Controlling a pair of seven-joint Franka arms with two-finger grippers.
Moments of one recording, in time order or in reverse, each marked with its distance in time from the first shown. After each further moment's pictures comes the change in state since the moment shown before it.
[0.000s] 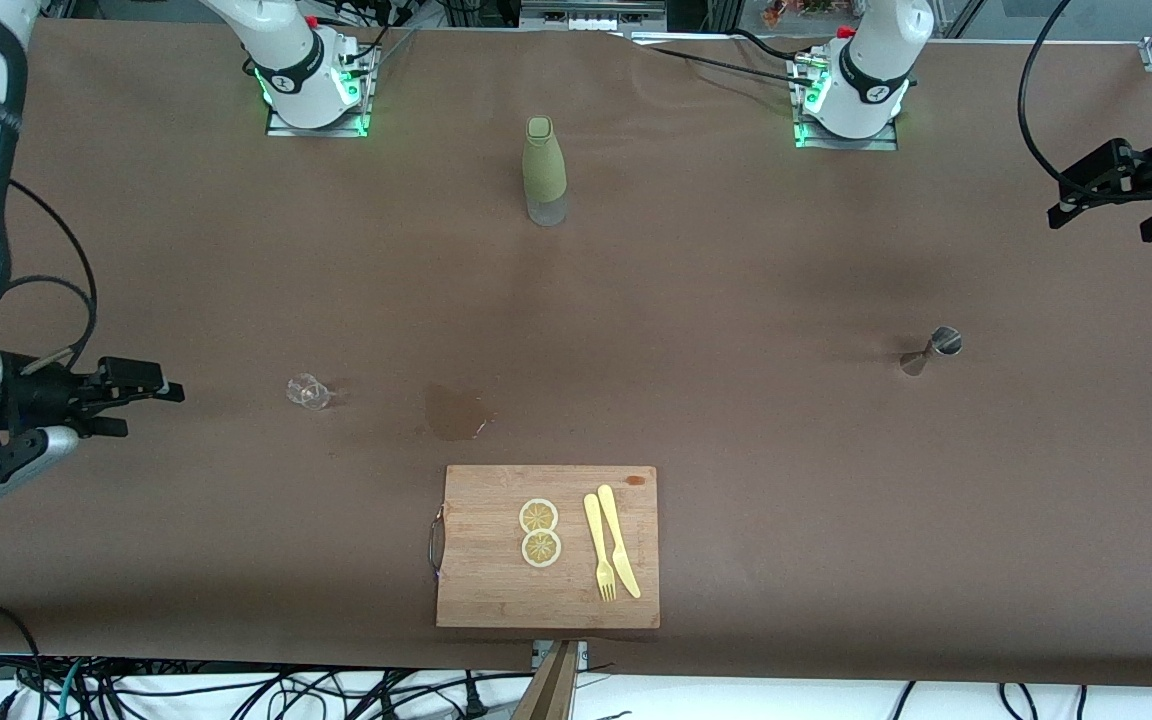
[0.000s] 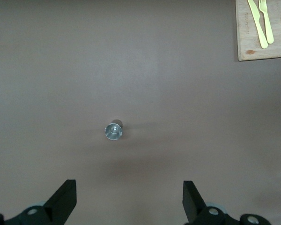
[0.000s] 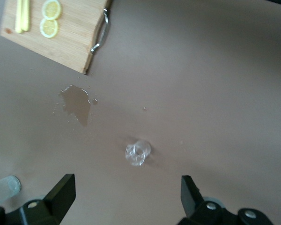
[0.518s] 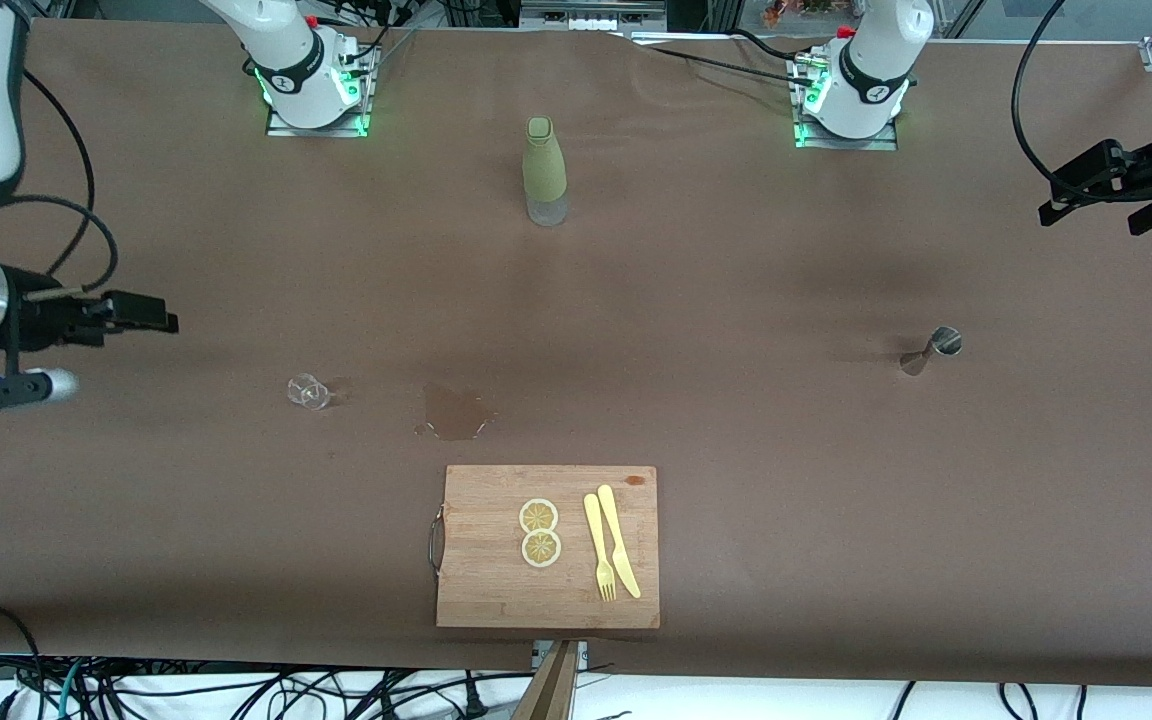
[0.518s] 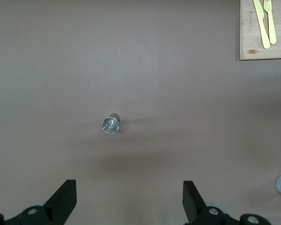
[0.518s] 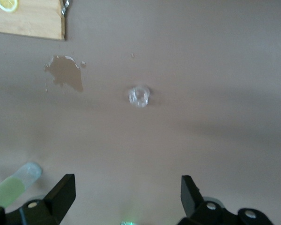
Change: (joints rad) left arm 0.001 0.000 0.002 -0.007 -0.003 -0.011 -0.024; right arm -0.004 -0.156 0.083 -0.041 -0.192 -0.224 0.342
